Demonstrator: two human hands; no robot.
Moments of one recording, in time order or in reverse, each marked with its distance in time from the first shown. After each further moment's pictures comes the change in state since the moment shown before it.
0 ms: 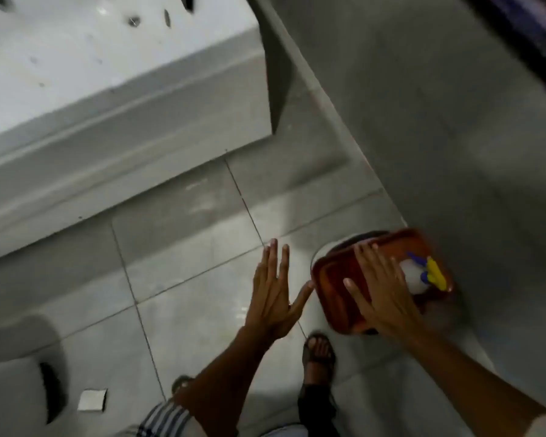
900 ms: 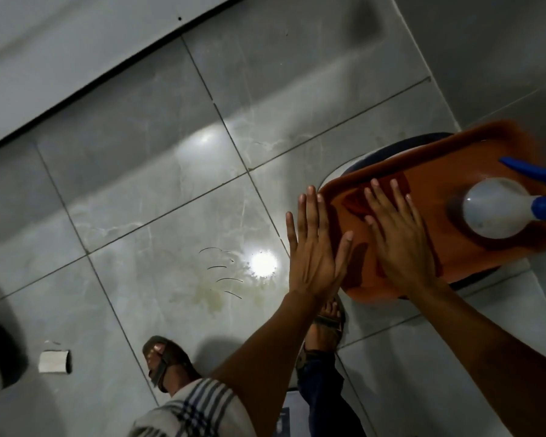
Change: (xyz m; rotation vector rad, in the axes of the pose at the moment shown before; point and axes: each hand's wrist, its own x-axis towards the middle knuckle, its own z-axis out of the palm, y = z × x) left_hand 0.064 -0.081 0.265 -0.006 0.139 0.002; right_hand 0.023 0.113 0.234 0.065 0.043 -0.015
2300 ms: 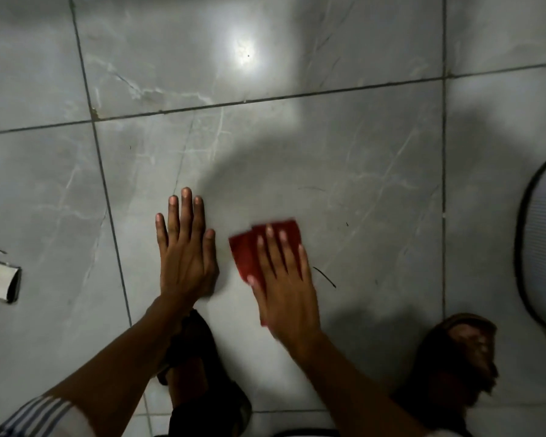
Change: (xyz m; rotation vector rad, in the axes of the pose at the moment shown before) left_hand -0.182 -0.539 -0.029 0.270 0.177 -0.403; right_hand -0.110 -0.302 0.437 -0.197 -0.286 -0.365
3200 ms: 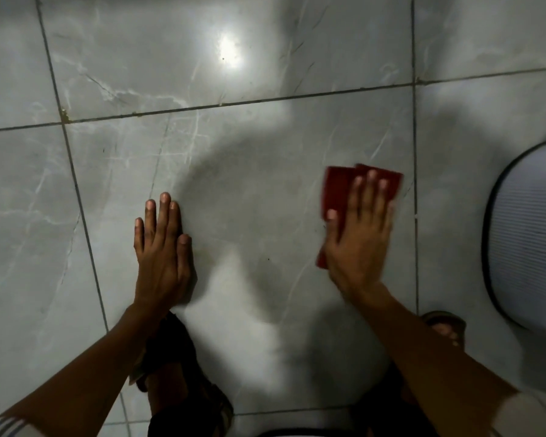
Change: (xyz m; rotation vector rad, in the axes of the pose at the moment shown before) left_hand 0.000 0.000 -0.004 -0.131 0.001 0.006; right_hand 0.052 0.143 -0.061 -0.010 0.168 0.436
